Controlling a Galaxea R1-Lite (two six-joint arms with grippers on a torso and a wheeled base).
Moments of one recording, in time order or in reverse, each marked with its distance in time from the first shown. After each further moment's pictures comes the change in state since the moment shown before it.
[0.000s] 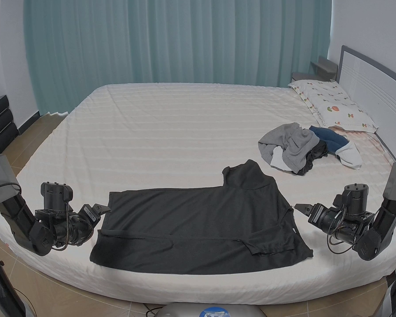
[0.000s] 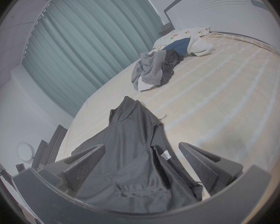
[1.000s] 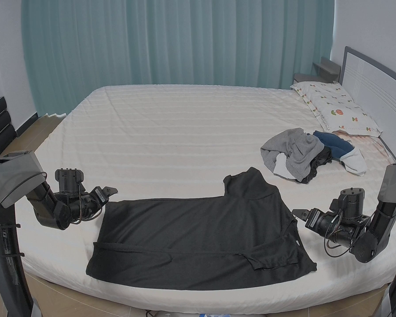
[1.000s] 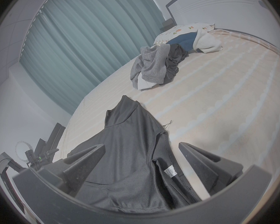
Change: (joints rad) left arm 0.088 0.339 -0.443 0.010 -0.119 0.206; right arm 0.007 0.044 0.011 -0.020 0.008 -0.009
